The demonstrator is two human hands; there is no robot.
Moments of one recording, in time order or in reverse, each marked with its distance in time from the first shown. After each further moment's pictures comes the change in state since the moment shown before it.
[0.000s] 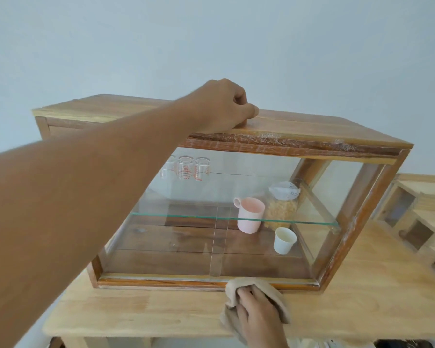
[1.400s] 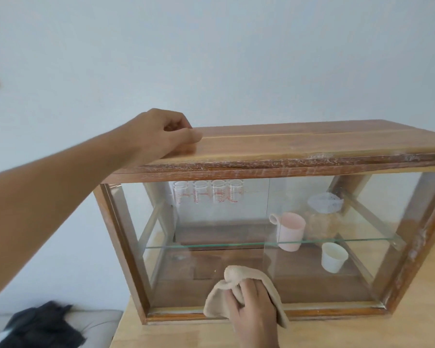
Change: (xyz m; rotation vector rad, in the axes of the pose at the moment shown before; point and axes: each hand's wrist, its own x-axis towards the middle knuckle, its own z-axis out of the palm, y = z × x) left_hand -0.057 -0.115 -0.094 -0.022 -0.044 -0.067; right_hand 0.080 -0.114 0.059 0.222 0.621 -0.006
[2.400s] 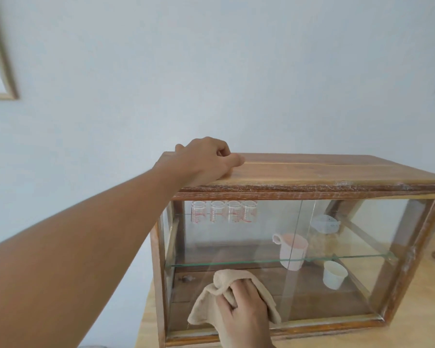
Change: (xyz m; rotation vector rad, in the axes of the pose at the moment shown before) left_hand 0.009 -0.011 0.004 0.100 0.051 -0.010; right_hand 0.019 -0.067 0.037 0.025 -0.054 -0.045
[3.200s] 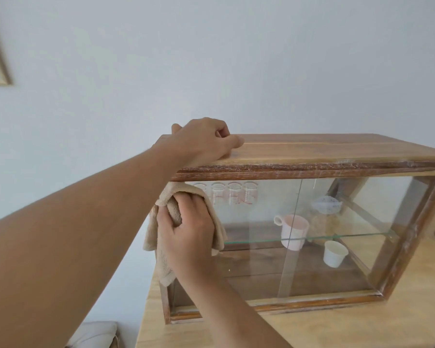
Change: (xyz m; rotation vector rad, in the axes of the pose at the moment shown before) left_hand -0.009 -0.001 0.012 0.006 -0.024 -0.017; right_hand 0.092 -0.127 0.034 0.291 0.156 0.065
